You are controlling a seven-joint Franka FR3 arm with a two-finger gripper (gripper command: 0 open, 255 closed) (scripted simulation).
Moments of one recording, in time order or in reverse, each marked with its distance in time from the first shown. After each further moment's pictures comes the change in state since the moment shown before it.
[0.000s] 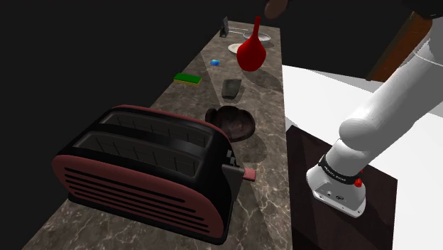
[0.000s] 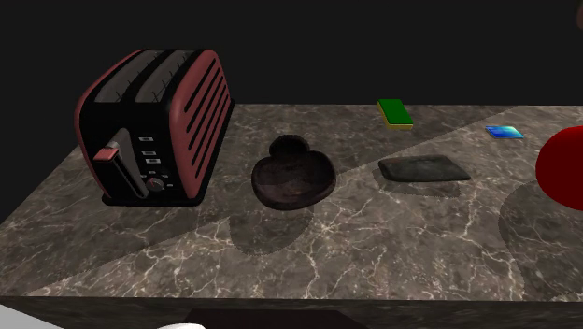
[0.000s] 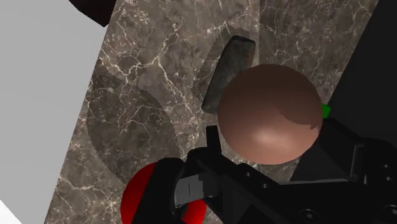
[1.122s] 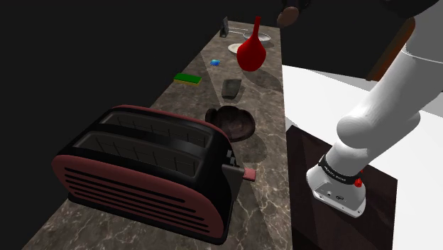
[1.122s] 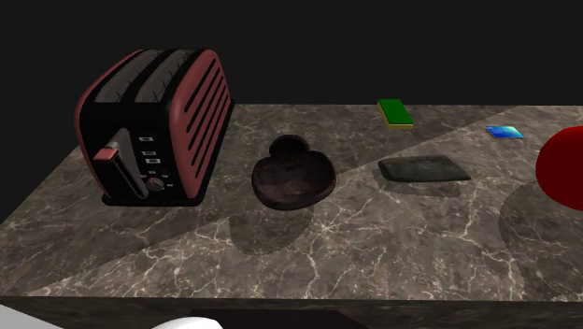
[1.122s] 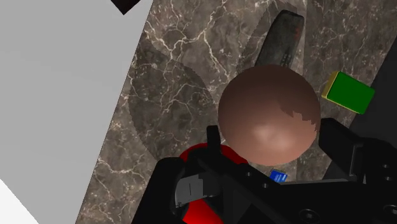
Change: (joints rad) arm -0.100 0.109 -0.096 0.032 0.013 0.016 -0.208
